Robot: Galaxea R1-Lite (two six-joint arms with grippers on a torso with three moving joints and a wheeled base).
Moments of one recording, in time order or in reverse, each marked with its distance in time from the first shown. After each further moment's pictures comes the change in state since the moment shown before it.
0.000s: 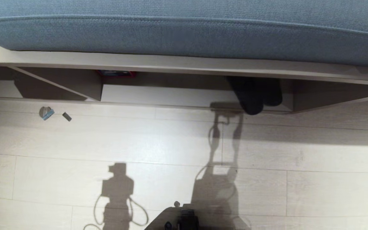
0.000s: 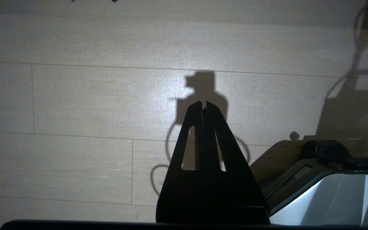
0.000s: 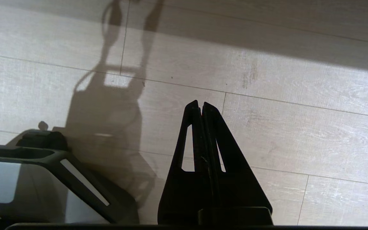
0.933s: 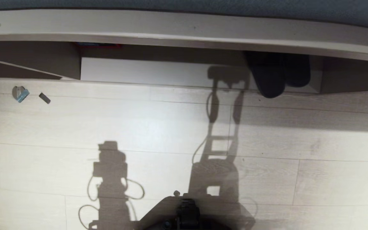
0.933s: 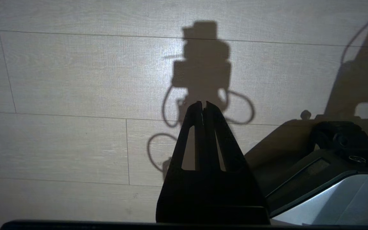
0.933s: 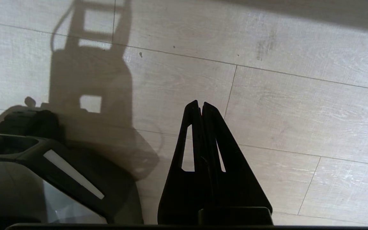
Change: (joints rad) left arm 0.000 0.000 0.000 0.000 0.000 0.000; right arm 0.000 0.001 0.000 0.000 0.000 -0.002
